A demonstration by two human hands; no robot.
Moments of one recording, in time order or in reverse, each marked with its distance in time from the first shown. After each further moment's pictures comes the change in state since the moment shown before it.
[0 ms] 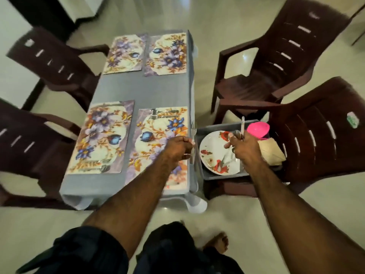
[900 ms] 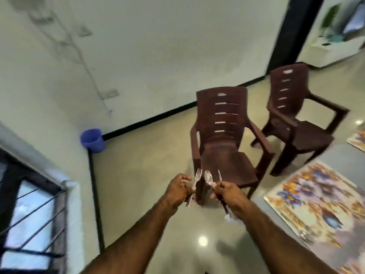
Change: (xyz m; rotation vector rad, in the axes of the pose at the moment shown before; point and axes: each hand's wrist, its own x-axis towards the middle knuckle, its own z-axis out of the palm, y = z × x) left_hand -0.330 -0.242 -0.642 -0.519 0.827 0.088; right_hand -0.423 -0.063 0.681 -0.493 -1.243 -0.104
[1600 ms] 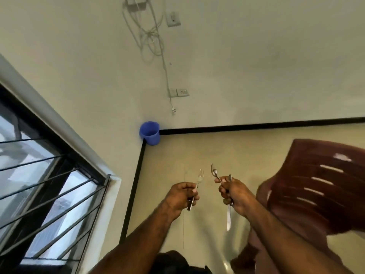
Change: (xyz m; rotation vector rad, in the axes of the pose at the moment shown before) left_hand 0.285 0.096 -0.230 -0.450 0.387 -0.136; right_hand 0.418 -0.210 0.189 -0.032 -0.450 0.158
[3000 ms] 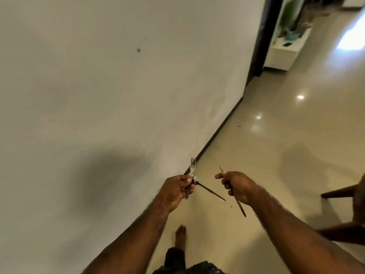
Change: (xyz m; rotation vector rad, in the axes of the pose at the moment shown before) left_hand 0.760 0.477 0.619 0.340 -0.780 -0.136; right_hand 0.476 -0.494 -0.566 0.376 0.772 -0.037
